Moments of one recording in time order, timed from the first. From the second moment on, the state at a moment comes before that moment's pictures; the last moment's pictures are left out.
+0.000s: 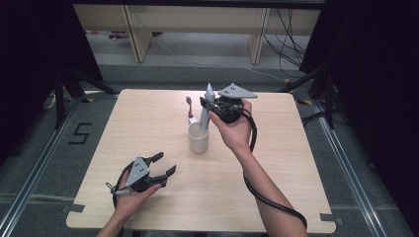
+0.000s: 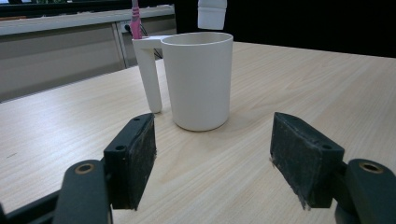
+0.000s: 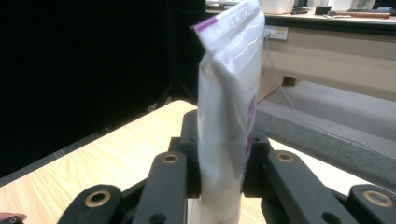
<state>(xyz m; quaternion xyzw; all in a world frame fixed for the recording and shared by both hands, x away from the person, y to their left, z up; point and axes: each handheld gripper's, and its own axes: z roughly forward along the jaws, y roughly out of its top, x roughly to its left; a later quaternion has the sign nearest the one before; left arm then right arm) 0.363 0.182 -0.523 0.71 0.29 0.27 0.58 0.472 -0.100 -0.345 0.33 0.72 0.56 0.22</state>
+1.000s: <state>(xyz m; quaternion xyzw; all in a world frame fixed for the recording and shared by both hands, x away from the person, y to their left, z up) 0.363 0.182 -0.523 0.71 0.29 0.27 0.58 0.477 -0.087 -0.367 0.32 0.73 0.55 0.22</state>
